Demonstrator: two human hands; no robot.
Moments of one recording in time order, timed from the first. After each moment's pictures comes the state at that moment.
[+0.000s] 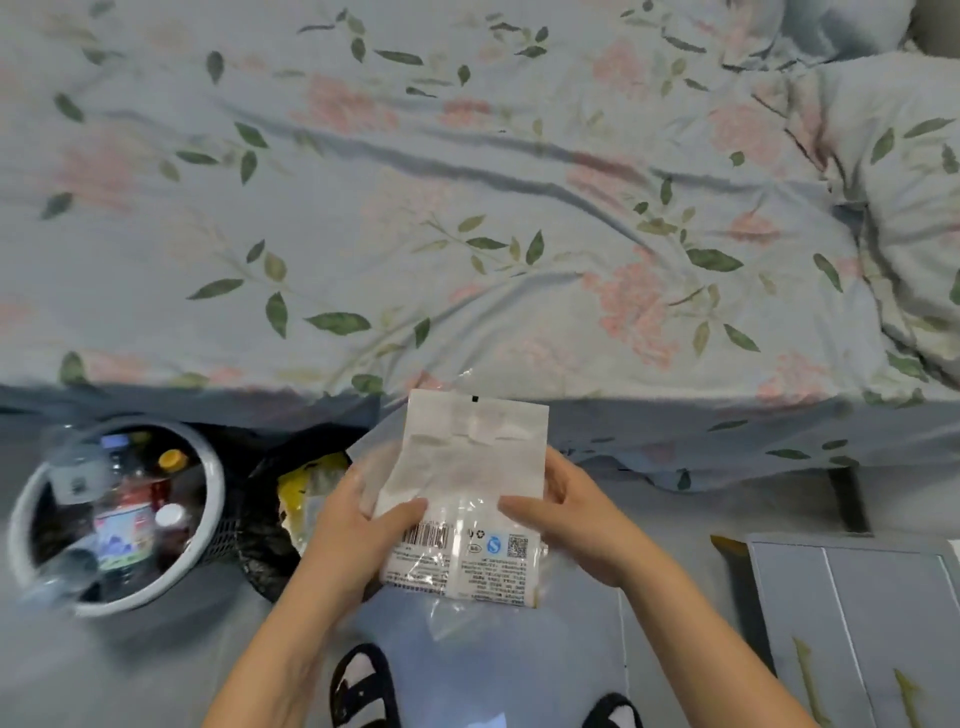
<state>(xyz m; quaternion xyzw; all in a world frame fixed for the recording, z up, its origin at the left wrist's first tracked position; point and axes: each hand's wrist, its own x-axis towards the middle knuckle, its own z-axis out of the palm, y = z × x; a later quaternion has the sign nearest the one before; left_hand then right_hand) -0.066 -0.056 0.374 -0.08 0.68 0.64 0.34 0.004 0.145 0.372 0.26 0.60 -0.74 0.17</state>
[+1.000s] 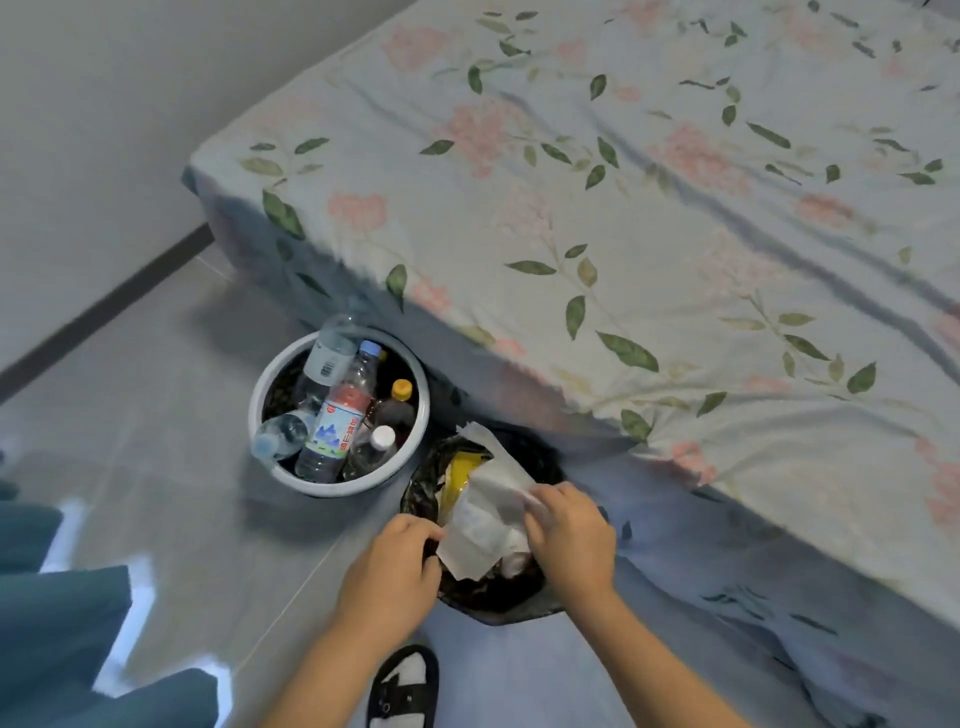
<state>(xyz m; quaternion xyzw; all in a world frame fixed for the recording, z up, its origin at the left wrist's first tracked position) -0.049 -0.249 0.263 -0.09 0.92 0.31 0.22 -0.096 -0.053 0.213 -0.03 0.98 -0.19 0.00</state>
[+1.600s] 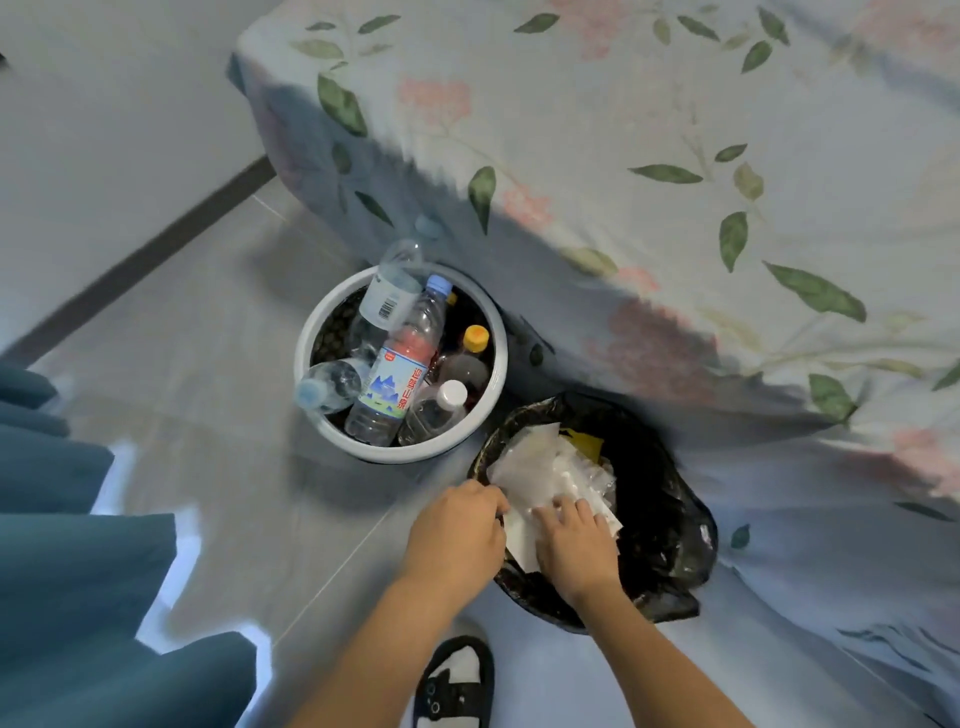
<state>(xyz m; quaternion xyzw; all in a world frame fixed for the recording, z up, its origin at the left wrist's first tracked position) -0.072 -0.274 0.151 -0.07 0.95 0.23 0.22 -0.082 -0.111 0.022 -0.18 0.95 -0.01 0.25</state>
